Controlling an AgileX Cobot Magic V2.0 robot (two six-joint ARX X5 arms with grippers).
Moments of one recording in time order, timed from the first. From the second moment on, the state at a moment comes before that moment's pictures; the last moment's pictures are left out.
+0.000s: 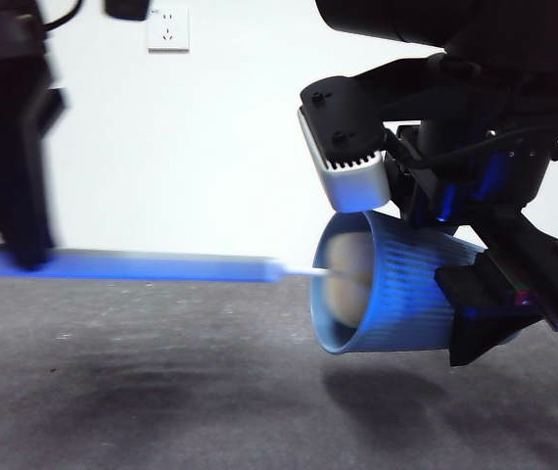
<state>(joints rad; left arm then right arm) -0.86 1.24 0.94 -0.94 0.04 0.28 0.96 1.42 0.78 -0.50 0.50 -0.87</state>
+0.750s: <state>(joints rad) -0.86 1.33 0.94 -0.92 0.00 0.28 0.98 1.42 0.78 -0.48 0.51 -0.86</state>
